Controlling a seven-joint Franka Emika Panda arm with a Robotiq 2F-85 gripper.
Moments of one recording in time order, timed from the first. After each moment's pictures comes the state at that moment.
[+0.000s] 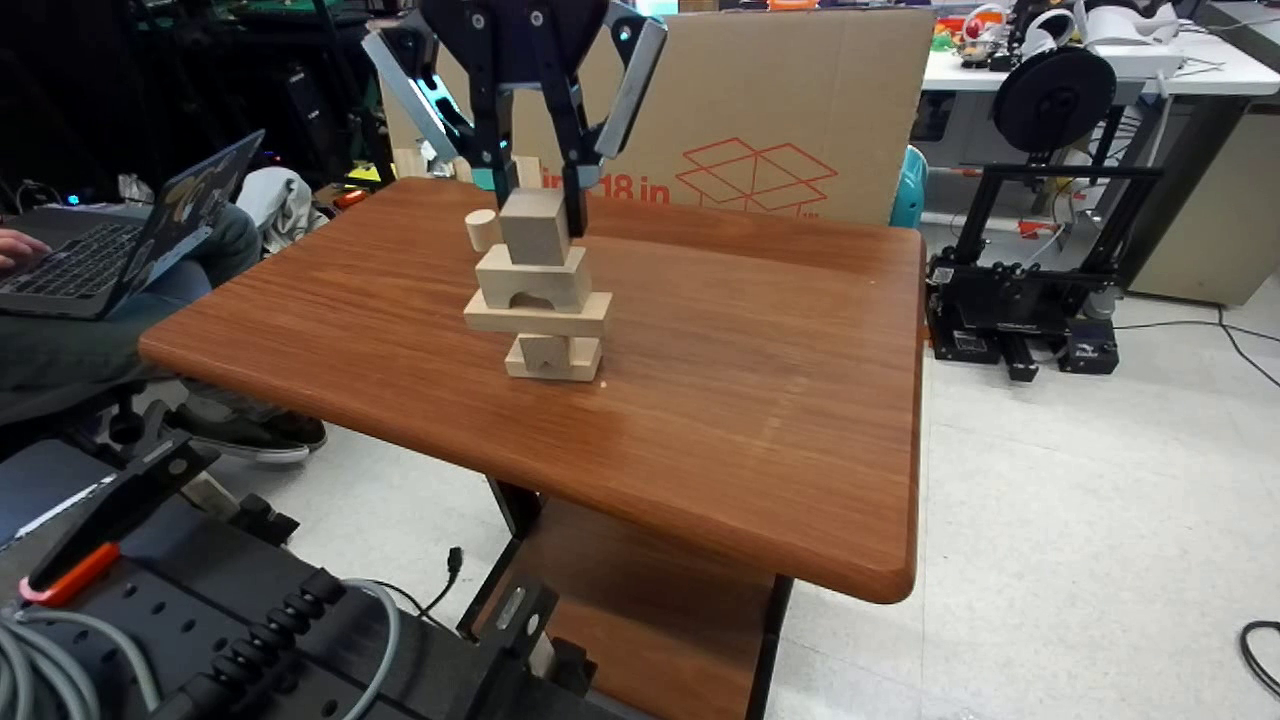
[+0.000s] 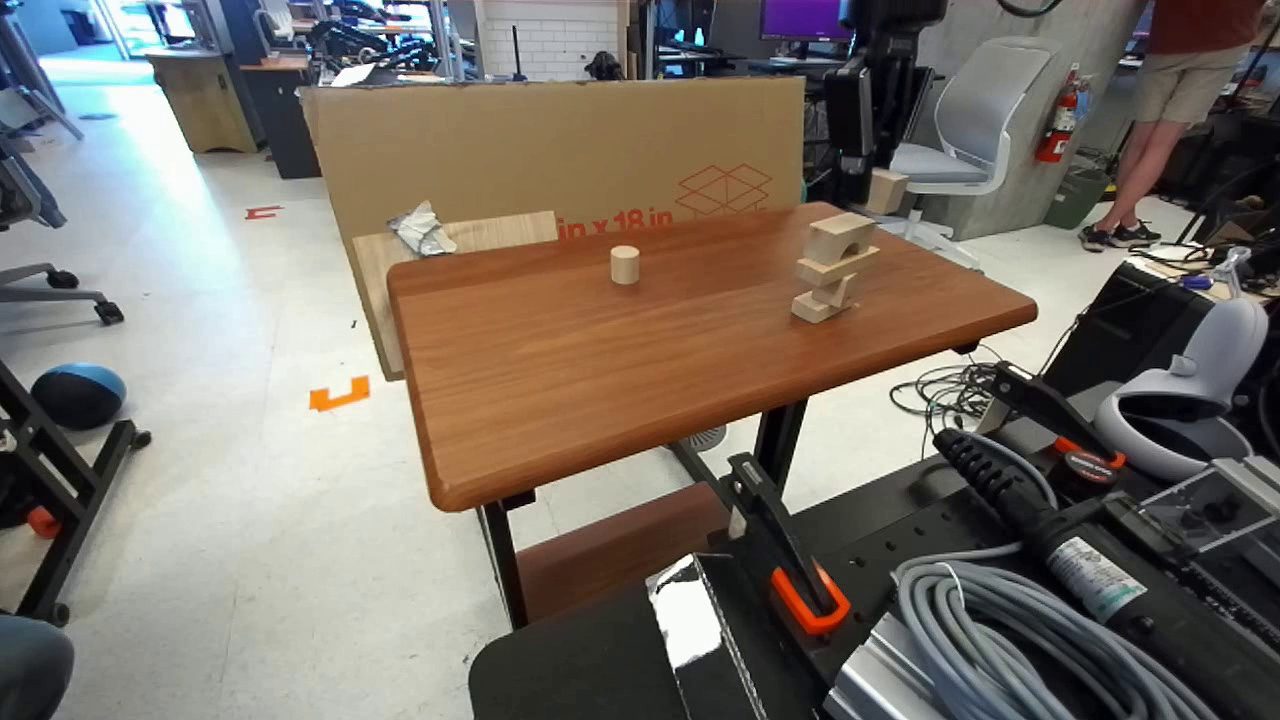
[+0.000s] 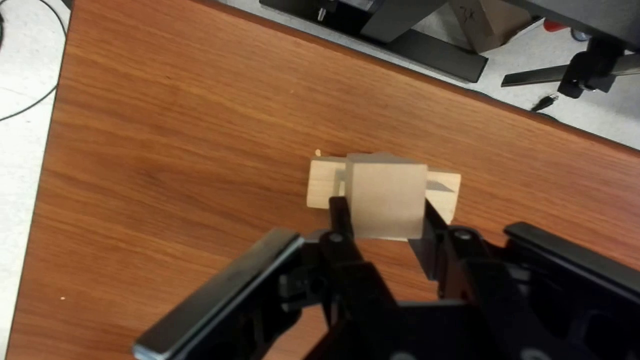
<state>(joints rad) -0.12 0.23 0.02 -2.22 -0.08 2.32 -0.44</state>
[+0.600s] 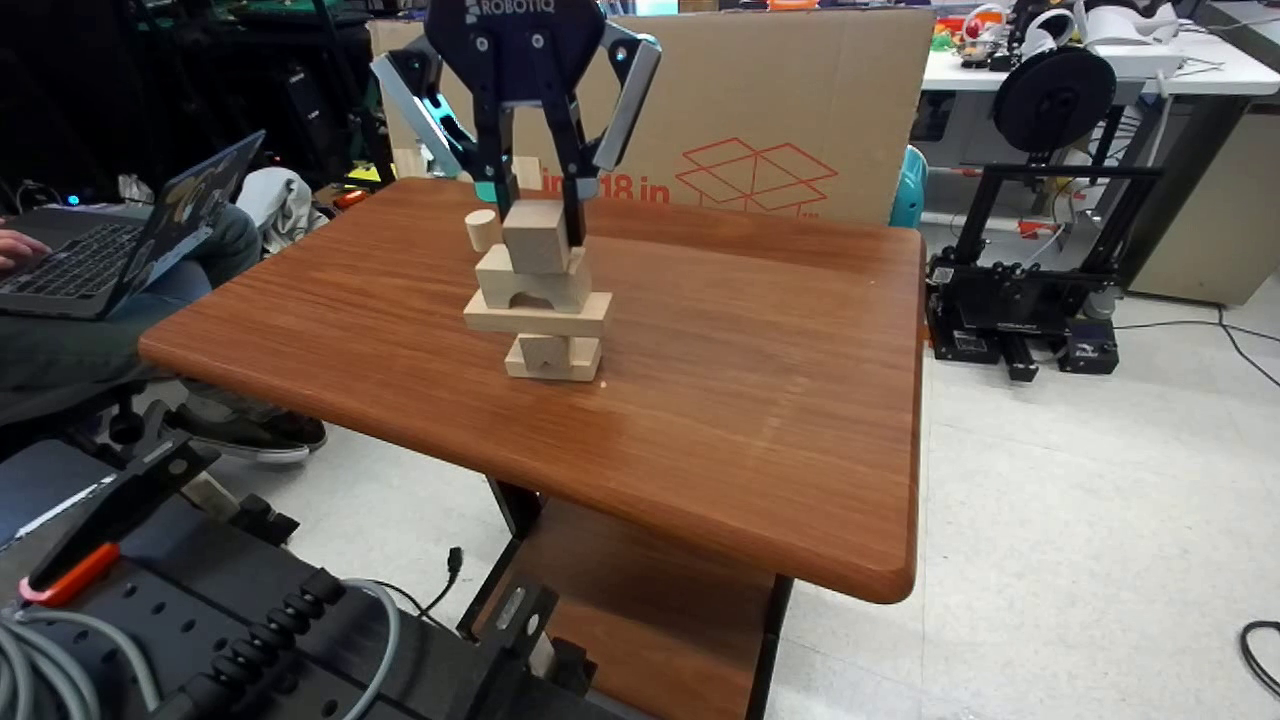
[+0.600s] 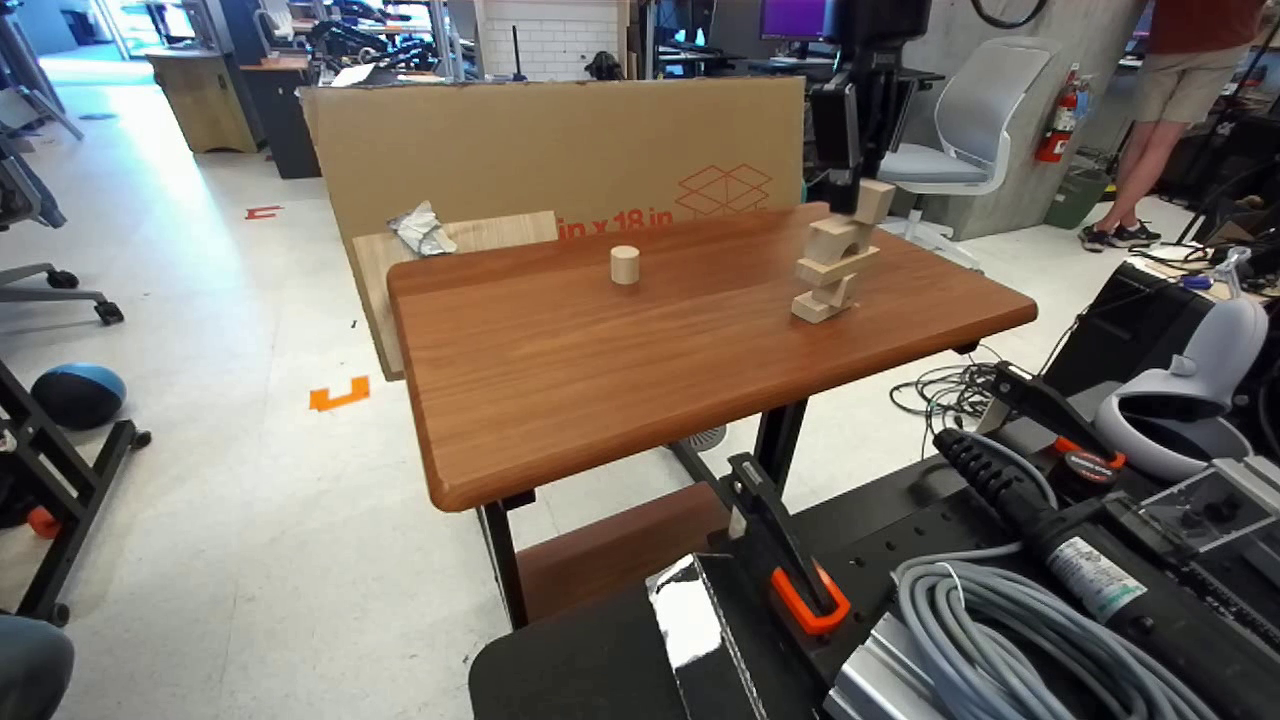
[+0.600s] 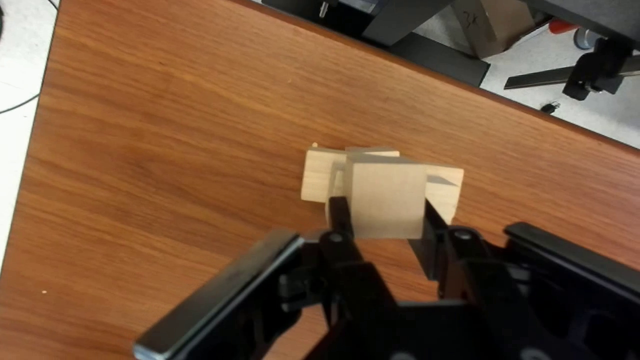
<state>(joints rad) -0.10 0.26 0.02 -2.20 -0.09 2.32 -0.44</state>
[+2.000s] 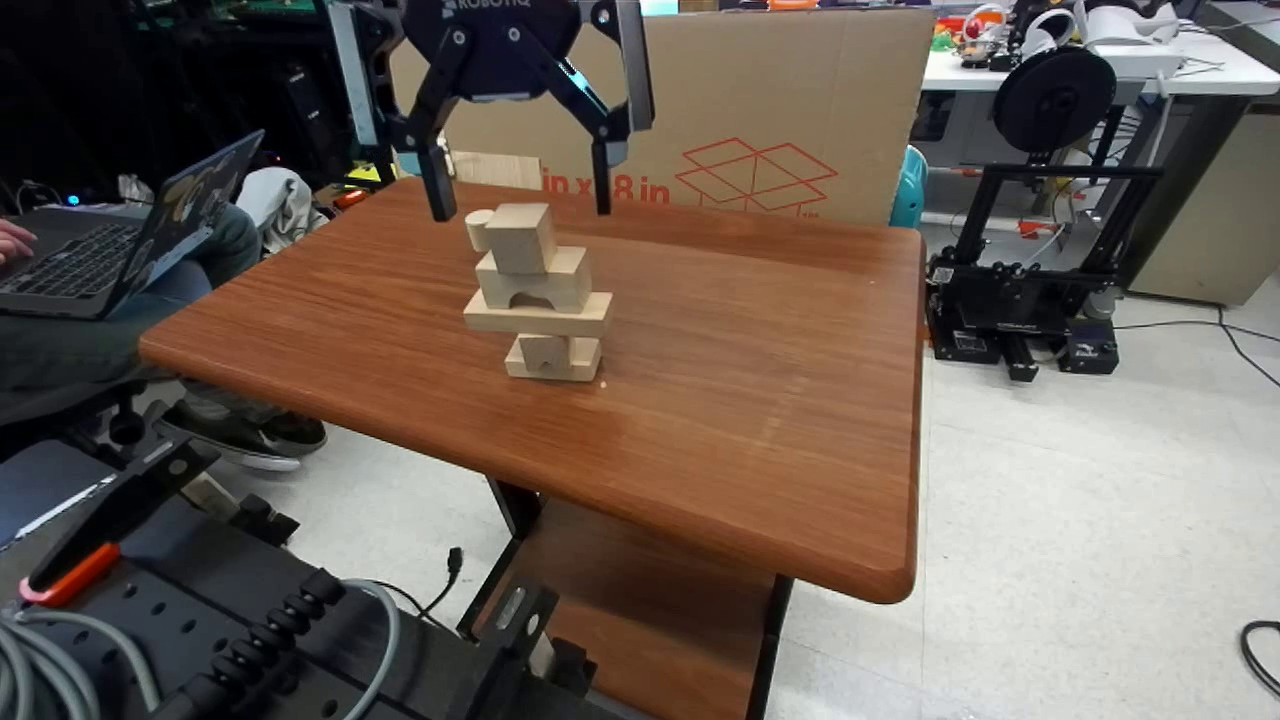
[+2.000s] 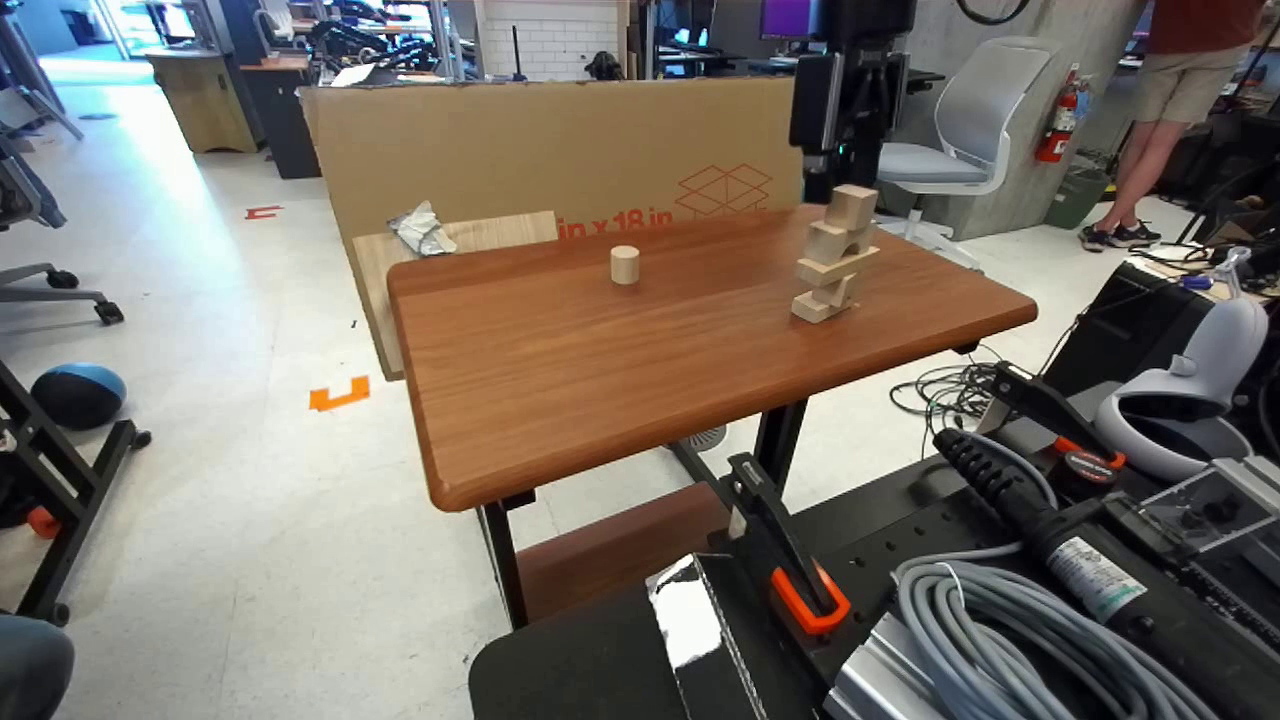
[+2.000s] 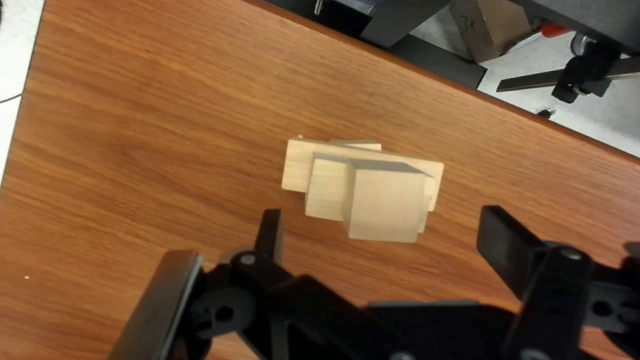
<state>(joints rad) -0.07 0.25 0.01 -2.20 -0.09 2.31 -0.44</state>
